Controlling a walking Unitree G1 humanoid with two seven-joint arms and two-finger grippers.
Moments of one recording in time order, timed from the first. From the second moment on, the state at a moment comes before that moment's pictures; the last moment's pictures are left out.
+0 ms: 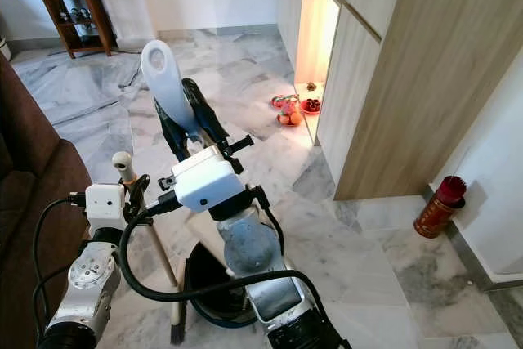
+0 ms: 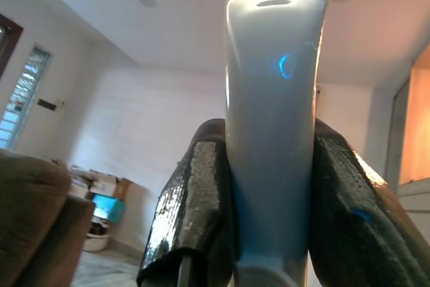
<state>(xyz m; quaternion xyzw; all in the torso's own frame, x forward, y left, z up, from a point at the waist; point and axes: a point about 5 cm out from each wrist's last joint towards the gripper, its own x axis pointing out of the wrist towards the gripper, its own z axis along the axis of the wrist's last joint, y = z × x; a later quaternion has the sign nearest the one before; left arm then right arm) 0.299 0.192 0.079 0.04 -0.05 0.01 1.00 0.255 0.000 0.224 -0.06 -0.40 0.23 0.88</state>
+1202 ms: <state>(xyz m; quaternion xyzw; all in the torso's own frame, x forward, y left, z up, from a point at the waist) 0.296 0.188 0.076 0.05 -0.05 0.00 1.00 0.311 -0.108 0.181 -0.27 -0.31 0.01 0.91</state>
